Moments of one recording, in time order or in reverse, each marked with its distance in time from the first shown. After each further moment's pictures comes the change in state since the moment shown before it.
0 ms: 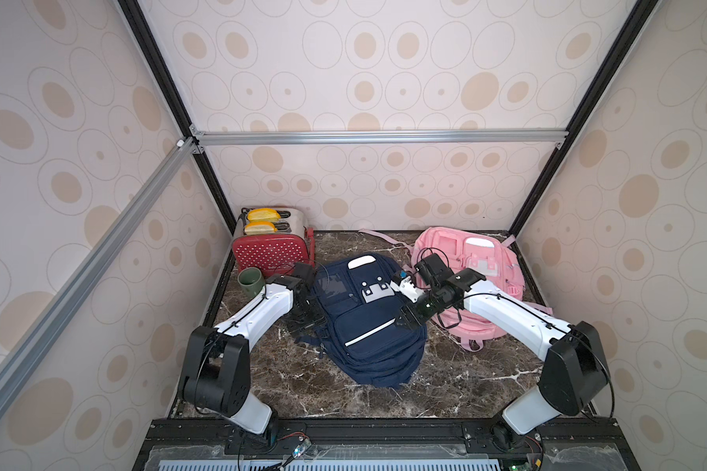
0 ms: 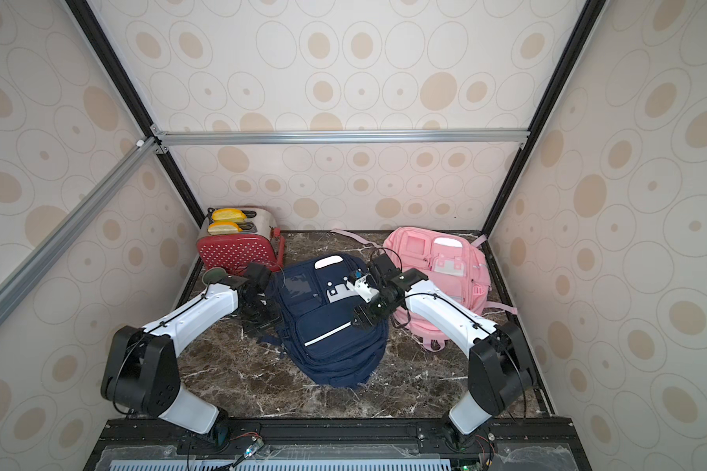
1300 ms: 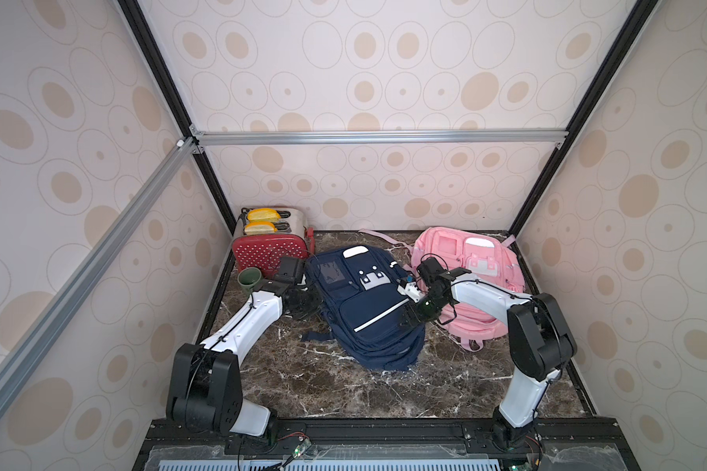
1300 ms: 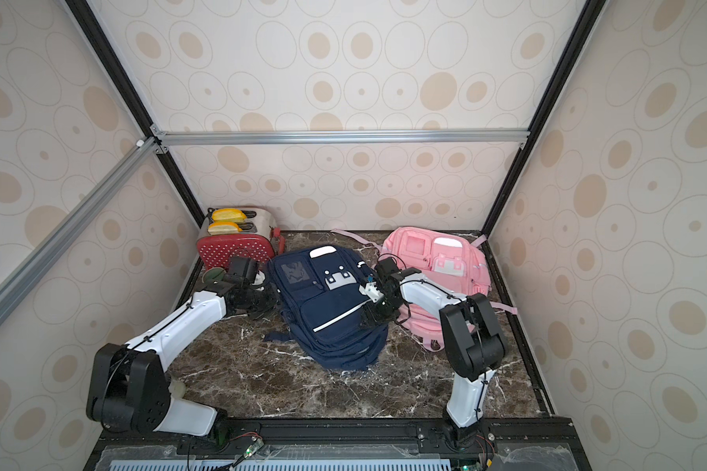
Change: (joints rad) left arm 0.050 -0.164 -0.067 0.307 0.178 -0.071; right arm -0.135 0.314 0.122 0.046 -0.072 0.033
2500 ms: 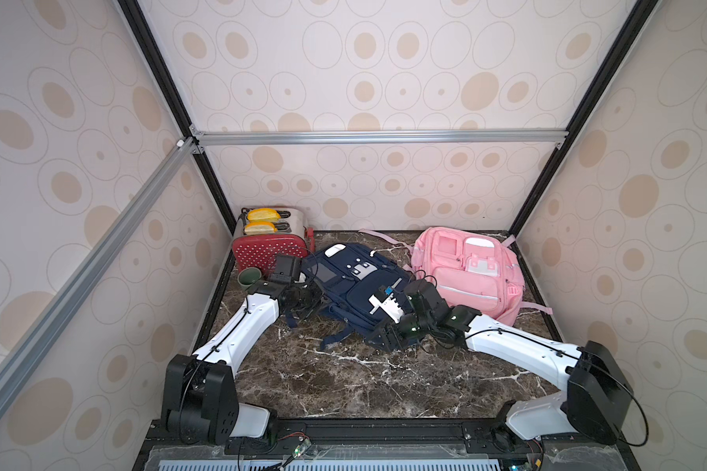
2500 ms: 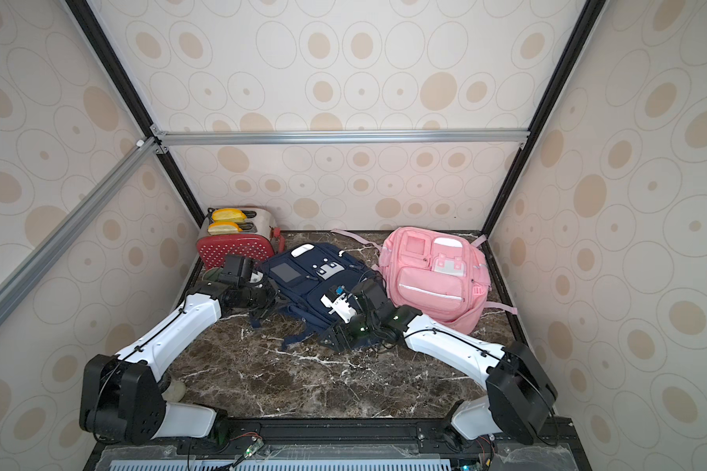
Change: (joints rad) left arm -0.001 -0.031 0.007 0.028 0.163 -0.243; right arm 0.384 -0.422 -0.365 0.561 -0.102 0.200
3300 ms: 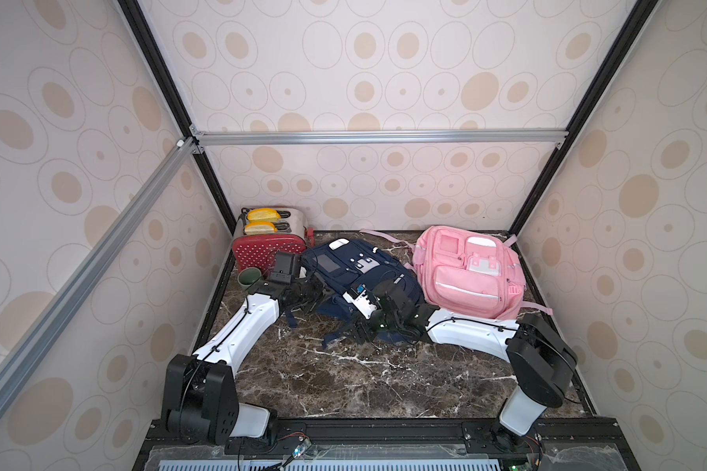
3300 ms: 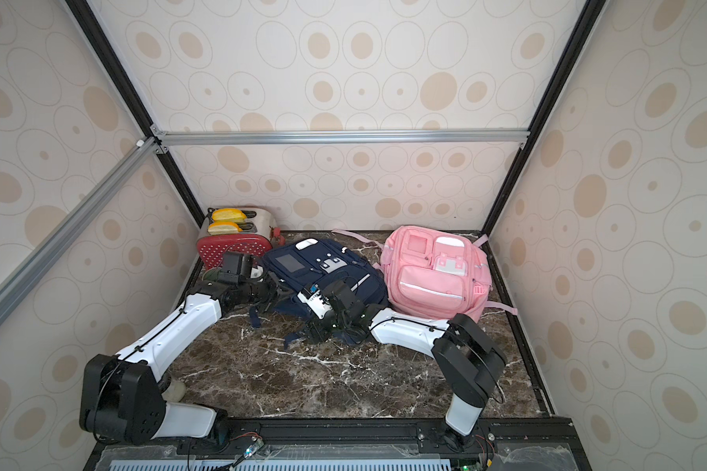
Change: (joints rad) left arm -0.006 -0.002 -0.006 0.126 0.023 -0.106; right arm 0.062 0.289 0.152 0.216 0.215 -0.043
